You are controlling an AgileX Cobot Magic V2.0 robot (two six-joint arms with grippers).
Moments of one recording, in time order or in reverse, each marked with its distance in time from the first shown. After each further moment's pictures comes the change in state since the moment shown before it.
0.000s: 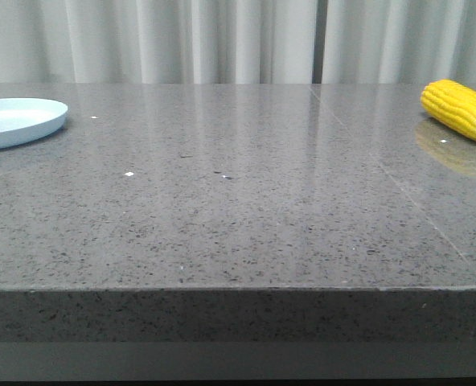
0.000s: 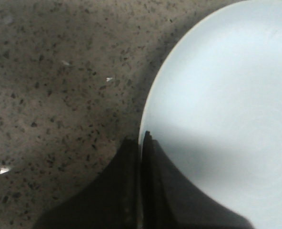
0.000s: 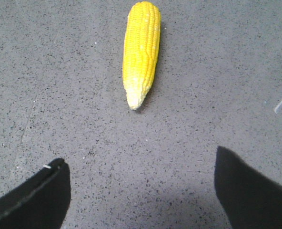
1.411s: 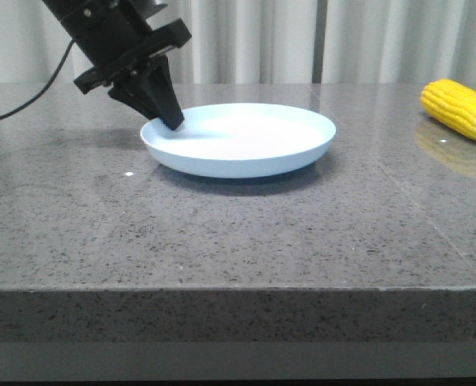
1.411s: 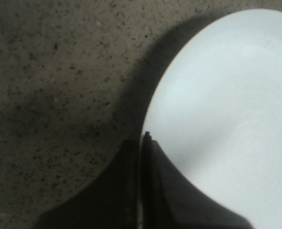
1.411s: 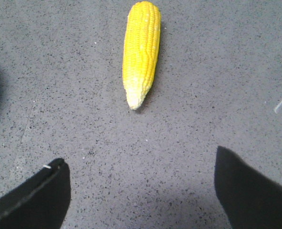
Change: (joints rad) left arm -0.609 0.116 -0.200 -0.097 0.157 0.056; right arm 0.000 0.000 0.000 0.000 0.000 0.000
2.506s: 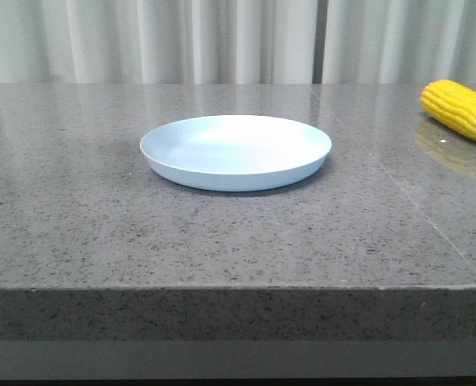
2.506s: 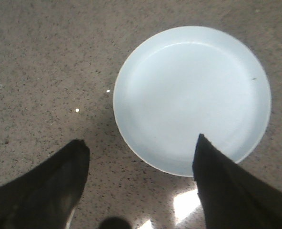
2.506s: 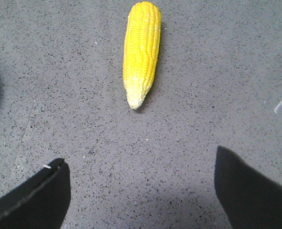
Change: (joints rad) left arm -0.278 -0.490 0.116 0.555 0.015 -0.284; right arm 0.000 0.000 0.000 0.000 0.000 -0.002
